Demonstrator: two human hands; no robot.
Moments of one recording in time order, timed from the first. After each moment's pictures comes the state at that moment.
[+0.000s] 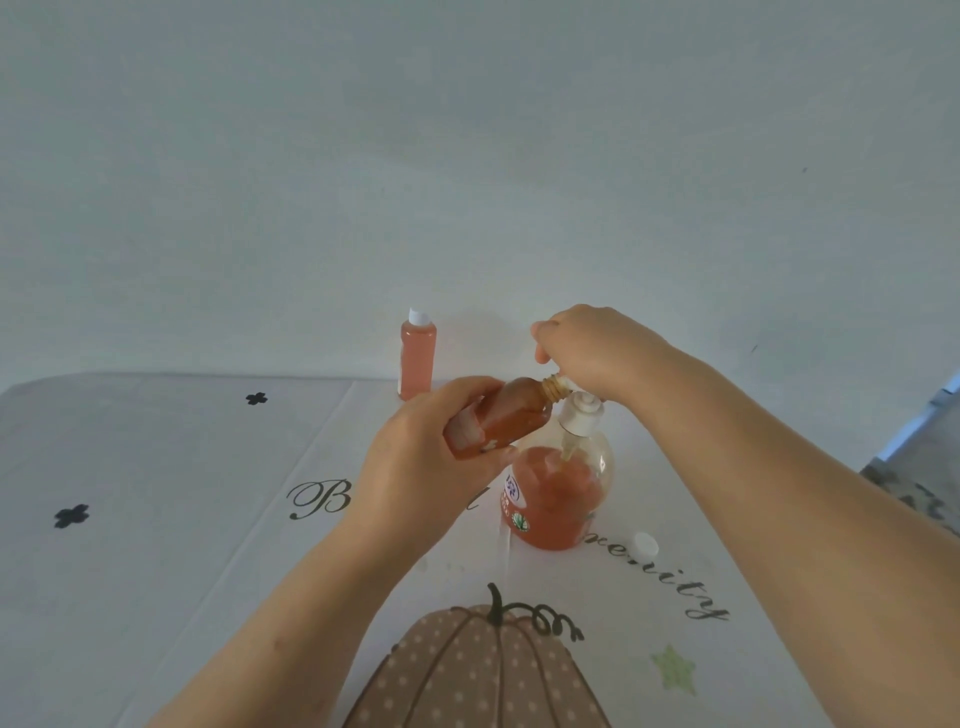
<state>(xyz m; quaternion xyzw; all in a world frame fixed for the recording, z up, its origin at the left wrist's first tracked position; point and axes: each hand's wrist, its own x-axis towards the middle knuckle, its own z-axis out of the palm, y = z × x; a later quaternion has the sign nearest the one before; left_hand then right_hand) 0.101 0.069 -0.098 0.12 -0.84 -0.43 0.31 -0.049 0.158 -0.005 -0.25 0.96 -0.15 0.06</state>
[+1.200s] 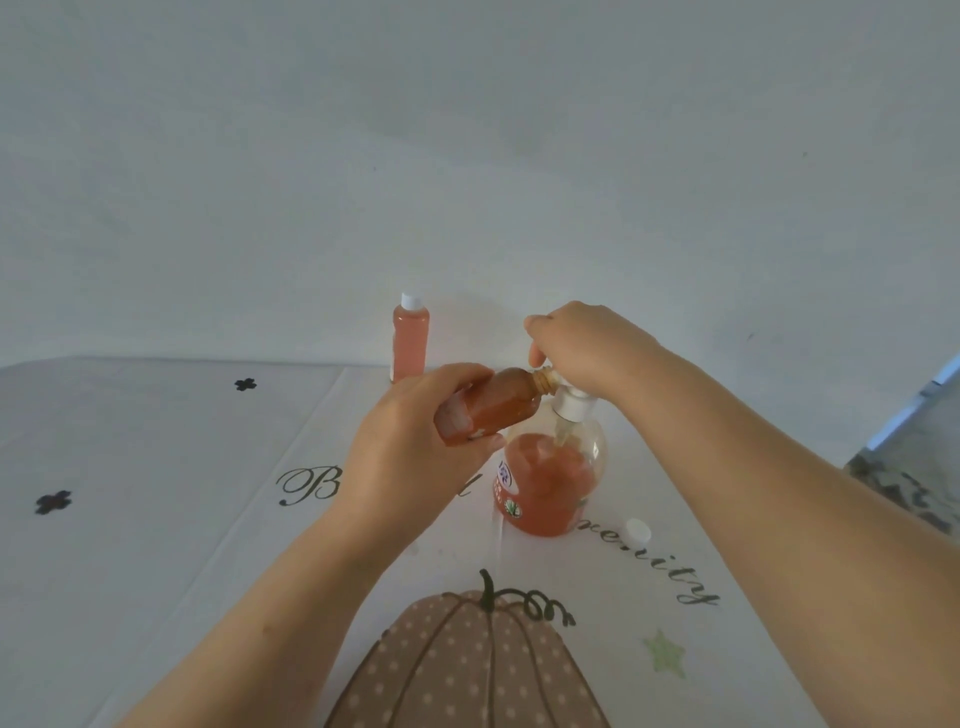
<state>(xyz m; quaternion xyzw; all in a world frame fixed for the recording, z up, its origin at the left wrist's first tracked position) 0.098 0.066 -0.103 0.13 -0.85 -0.41 0.32 -0.049 0.159 -0.017 -0.25 0.96 -0.12 0.06</state>
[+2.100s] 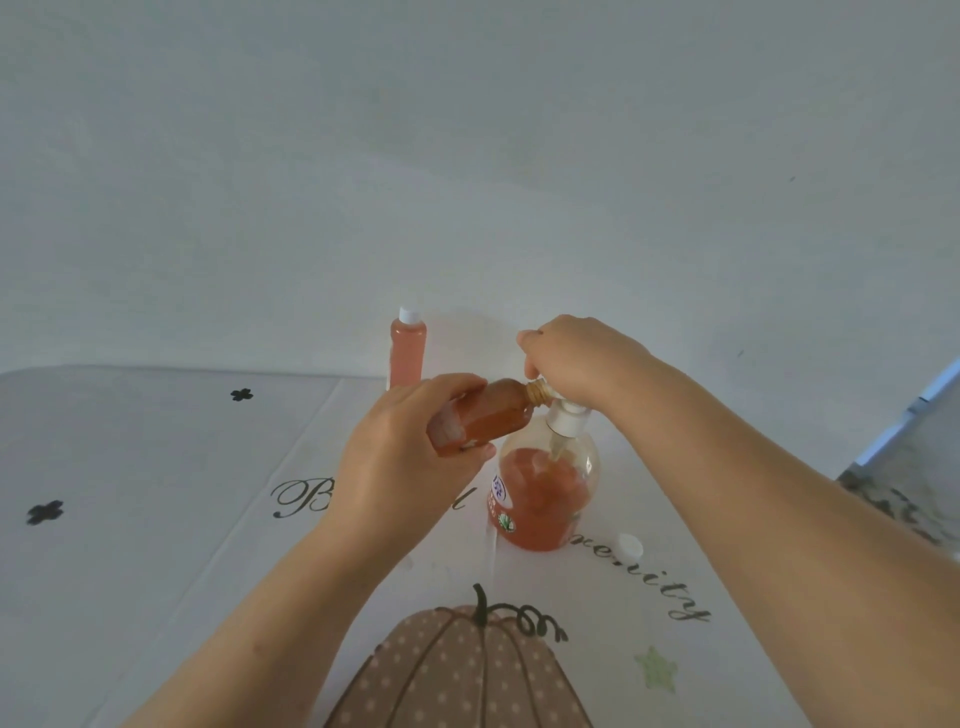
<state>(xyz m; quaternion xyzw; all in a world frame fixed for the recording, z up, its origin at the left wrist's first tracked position) 0.098 0.064 -0.102 0.15 -0.85 -0.38 0.34 -0.043 0.154 -0.008 -0.25 0.96 -0.10 0.06</state>
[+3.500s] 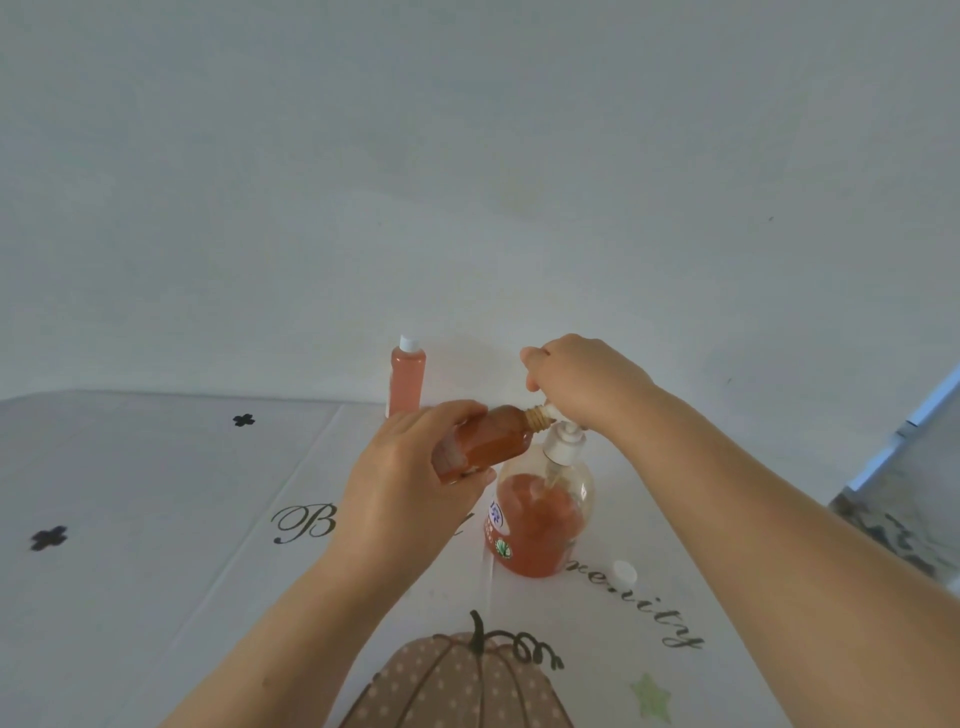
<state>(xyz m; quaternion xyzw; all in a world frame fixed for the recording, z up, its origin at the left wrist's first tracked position) 0.100 0.069 -0.099 0.12 -0.85 -0.35 0.39 -0.049 0.160 -0.003 -0.24 0.96 -0.15 0.03</state>
